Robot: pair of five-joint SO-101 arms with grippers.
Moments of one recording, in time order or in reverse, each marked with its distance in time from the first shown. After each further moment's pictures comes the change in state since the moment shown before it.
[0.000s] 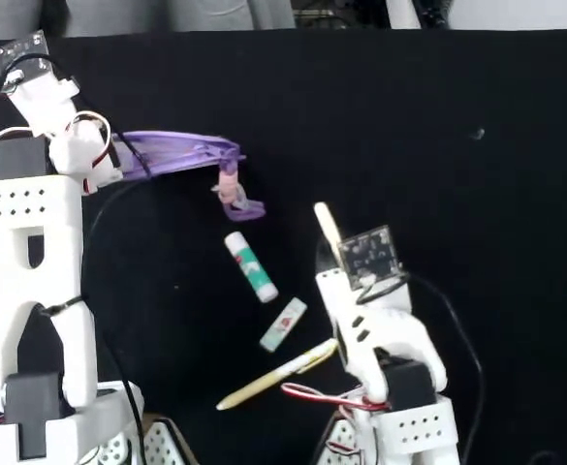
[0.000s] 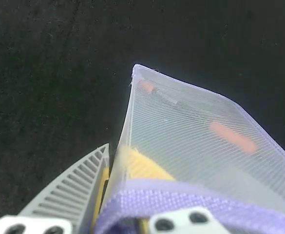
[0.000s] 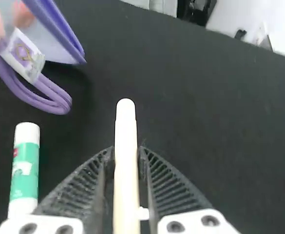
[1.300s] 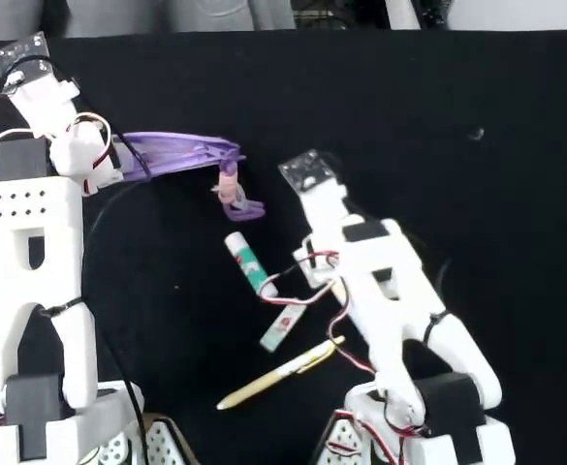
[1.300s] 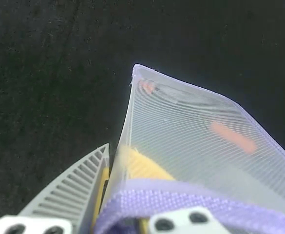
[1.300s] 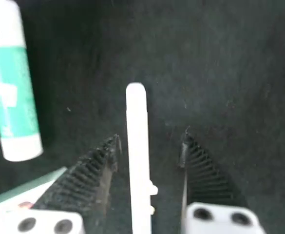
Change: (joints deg) left arm 0.0 -0.1 0.8 -0.4 0.0; right arm -2.8 85.8 -43.1 3.6 4.0
